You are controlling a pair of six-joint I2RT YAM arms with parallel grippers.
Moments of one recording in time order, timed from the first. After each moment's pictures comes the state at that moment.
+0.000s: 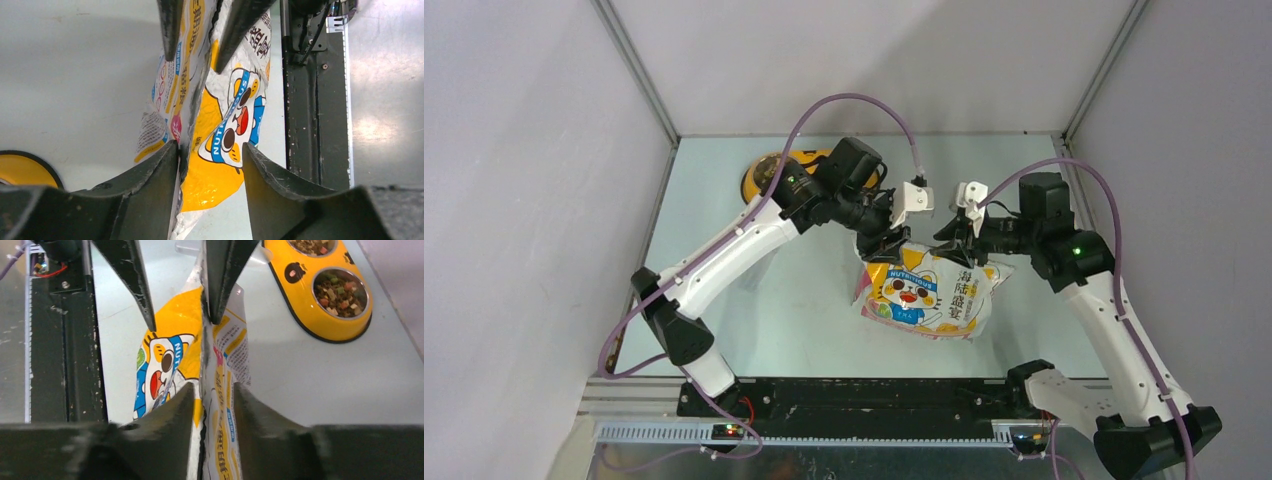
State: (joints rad) left arm -0.86 1.65 1.84 -1.01 0.58 0.49; right arm 0.30 1.02 1.15 -0.74 -0.91 -0.60
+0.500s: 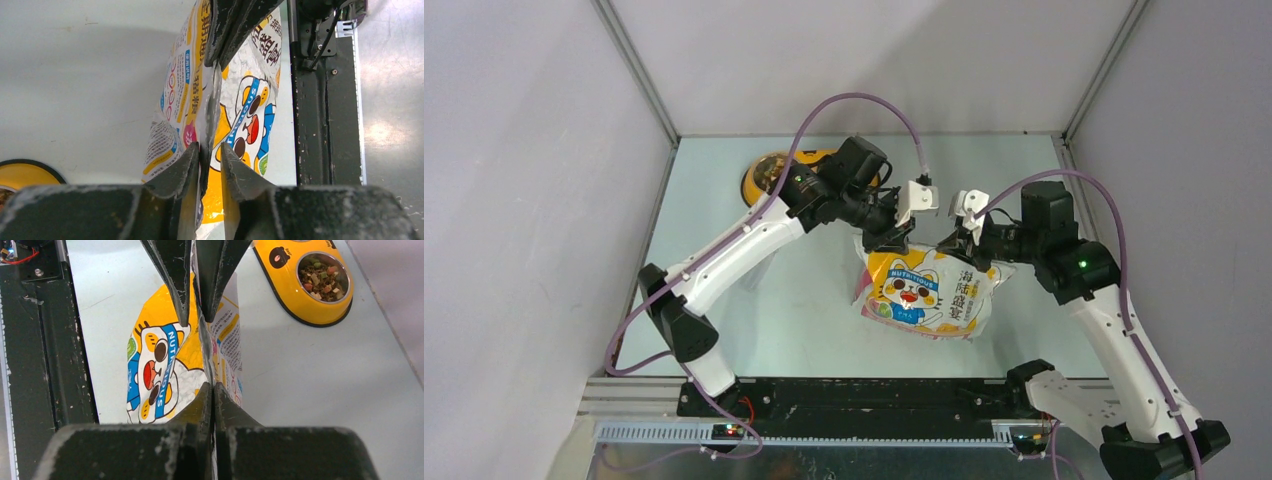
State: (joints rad) left arm -0.86 1.67 1.83 -0.96 0.58 0.51; right arm 0.34 0.95 1.13 -0.74 -0.77 -0.60
